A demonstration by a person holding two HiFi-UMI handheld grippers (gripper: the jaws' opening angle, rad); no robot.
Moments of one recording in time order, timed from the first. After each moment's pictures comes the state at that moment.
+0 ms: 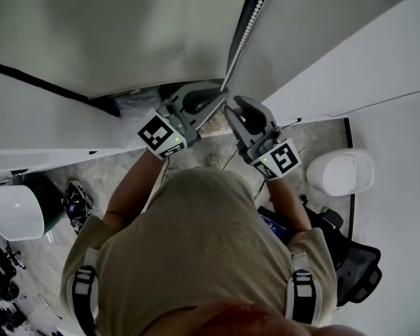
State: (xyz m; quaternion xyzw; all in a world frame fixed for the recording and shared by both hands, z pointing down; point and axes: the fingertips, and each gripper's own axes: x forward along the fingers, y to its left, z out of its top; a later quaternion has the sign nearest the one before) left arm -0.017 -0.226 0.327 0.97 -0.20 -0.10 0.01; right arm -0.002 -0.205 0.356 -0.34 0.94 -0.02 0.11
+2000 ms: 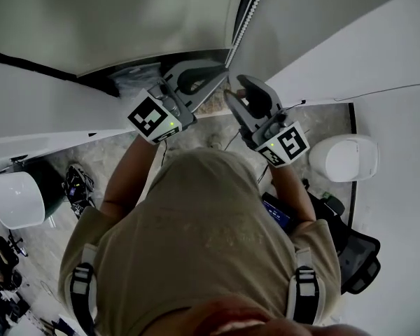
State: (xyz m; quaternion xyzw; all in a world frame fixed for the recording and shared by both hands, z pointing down) left arm -0.022 -0.222 0.323 0.98 -0.20 -0.07 -0.02; right arm -0.004 -0.201 0.355 -0.32 0.94 -0.04 0.12
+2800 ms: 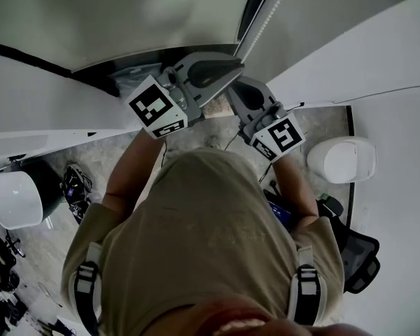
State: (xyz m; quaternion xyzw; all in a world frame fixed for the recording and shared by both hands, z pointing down) left arm -0.010 -0.215 0.284 0.98 -0.15 -0.10 0.01; right arm -0.031 -0.210 0.364 -0.32 0.95 -0.03 0.03
